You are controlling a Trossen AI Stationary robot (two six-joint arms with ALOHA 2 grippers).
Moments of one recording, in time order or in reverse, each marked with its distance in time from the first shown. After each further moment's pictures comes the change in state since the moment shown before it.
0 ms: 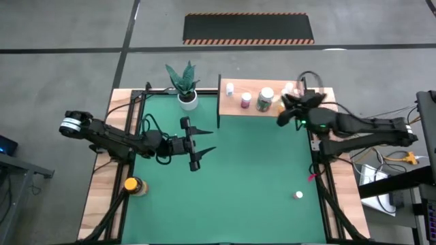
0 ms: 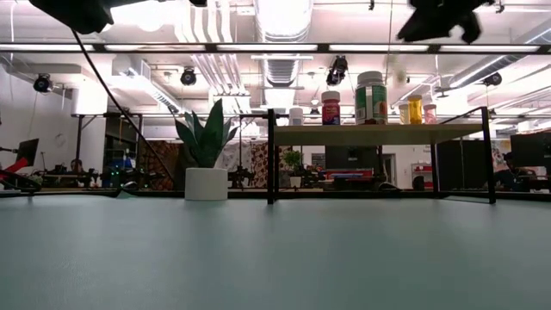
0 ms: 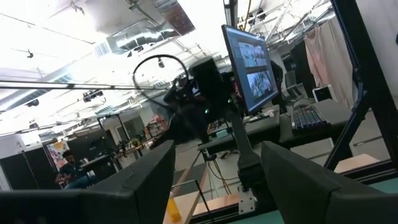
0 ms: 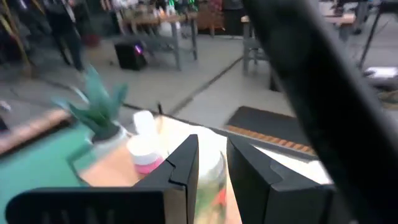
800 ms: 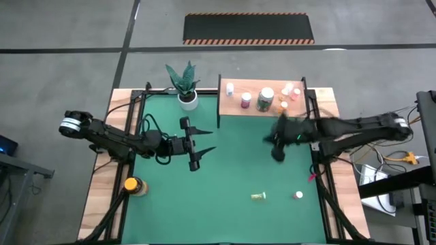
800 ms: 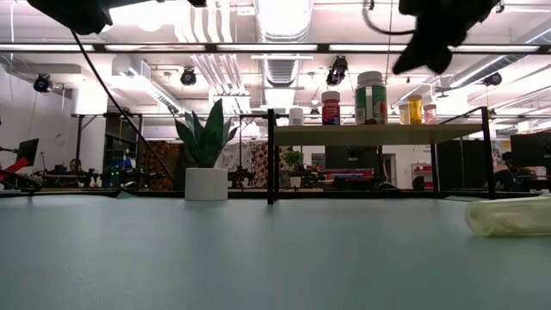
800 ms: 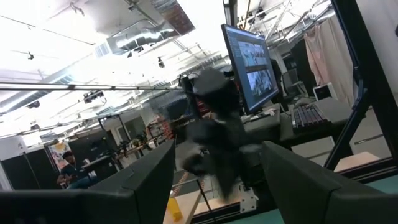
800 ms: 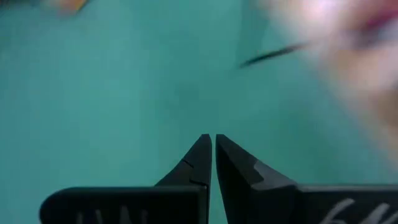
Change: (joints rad) left arm 0.001 -0.005 -0.007 0.000 0.000 0.010; right arm 0.045 0.098 0.041 -0.250 -0.727 -0.019
